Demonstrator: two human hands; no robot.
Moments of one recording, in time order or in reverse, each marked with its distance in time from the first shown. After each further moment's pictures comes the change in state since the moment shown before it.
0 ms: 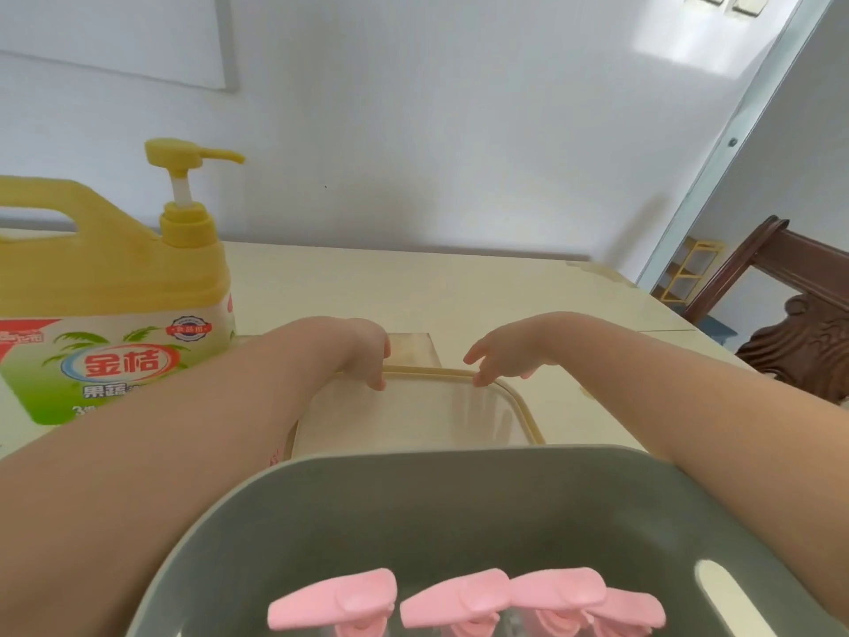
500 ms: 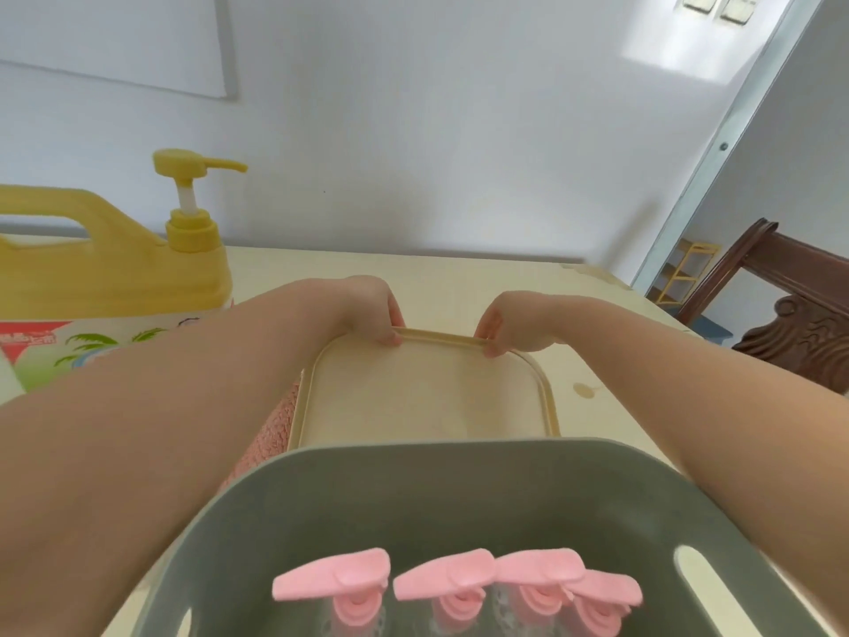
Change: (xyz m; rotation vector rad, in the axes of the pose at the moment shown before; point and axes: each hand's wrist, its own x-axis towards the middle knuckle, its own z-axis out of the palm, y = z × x) left_hand -0.014 0.001 -0.034 -0.247 0.175 0.074; right_hand -0.019 0.012 -0.016 0.064 0.292 -0.072
